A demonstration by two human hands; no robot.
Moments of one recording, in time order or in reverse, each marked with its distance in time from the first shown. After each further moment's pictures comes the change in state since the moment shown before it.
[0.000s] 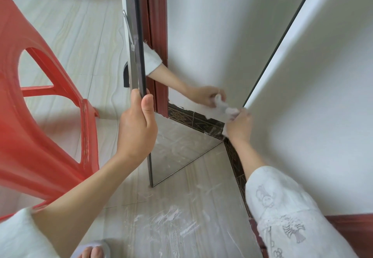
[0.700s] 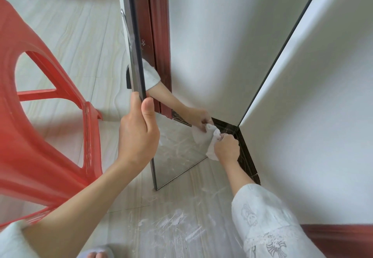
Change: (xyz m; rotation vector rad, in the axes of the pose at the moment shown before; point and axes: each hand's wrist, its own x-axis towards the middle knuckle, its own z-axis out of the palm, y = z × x) left_hand 0.001 0.000 0.002 -0.033 0.019 0.021; right_hand -0.038 0.026 0.045 -0.165 -0.285 0.121
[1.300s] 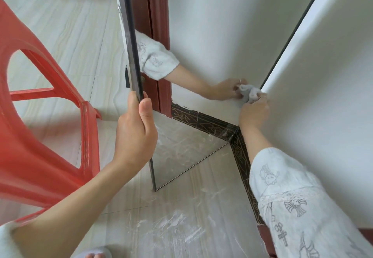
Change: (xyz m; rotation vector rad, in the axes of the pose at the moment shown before) left_hand 0.003 -0.005 0.000 0.047 -0.009 0.014; right_hand 0.068 -0.035 -0.065 0.284 0.455 -0.001
